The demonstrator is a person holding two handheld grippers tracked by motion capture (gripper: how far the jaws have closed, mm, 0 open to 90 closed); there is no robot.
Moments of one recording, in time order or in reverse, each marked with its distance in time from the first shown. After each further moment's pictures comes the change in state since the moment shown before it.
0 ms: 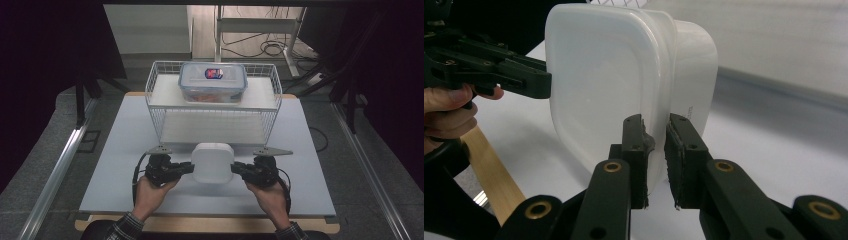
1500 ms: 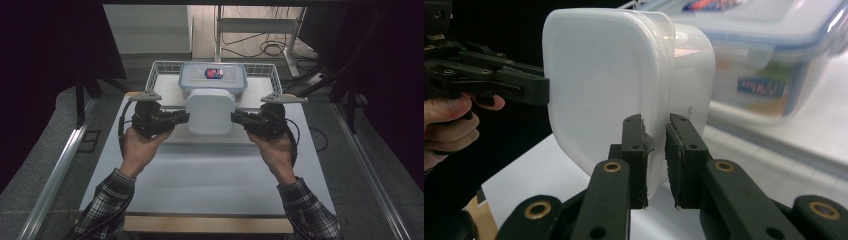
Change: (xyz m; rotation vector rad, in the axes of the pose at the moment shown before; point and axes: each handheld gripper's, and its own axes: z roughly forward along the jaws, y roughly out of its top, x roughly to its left) left arm -0.017 0.133 -0.066 -0.146 0.081 0.136; right arm 0.012 0.133 -0.037 -0.193 0.011 -0.109
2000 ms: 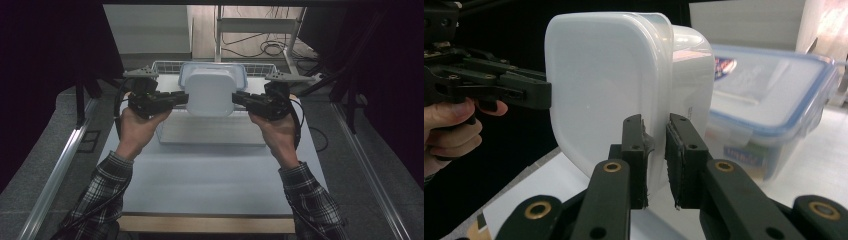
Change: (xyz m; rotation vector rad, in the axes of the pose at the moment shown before) left arm 0.005 0.047 -0.012 -0.026 0.001 0.007; right arm -0.001 0.045 -0.005 -0.048 0.003 -0.012
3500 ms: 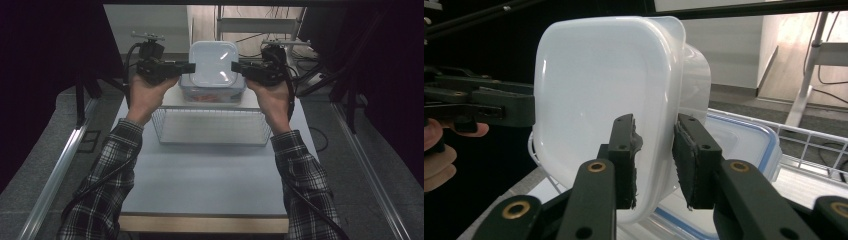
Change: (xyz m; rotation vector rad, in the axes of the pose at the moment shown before) left arm 0.034 0.059 0.030 -0.022 0.004 -0.078; right arm -0.027 0.060 0.033 -0.030 -0.102 0.041
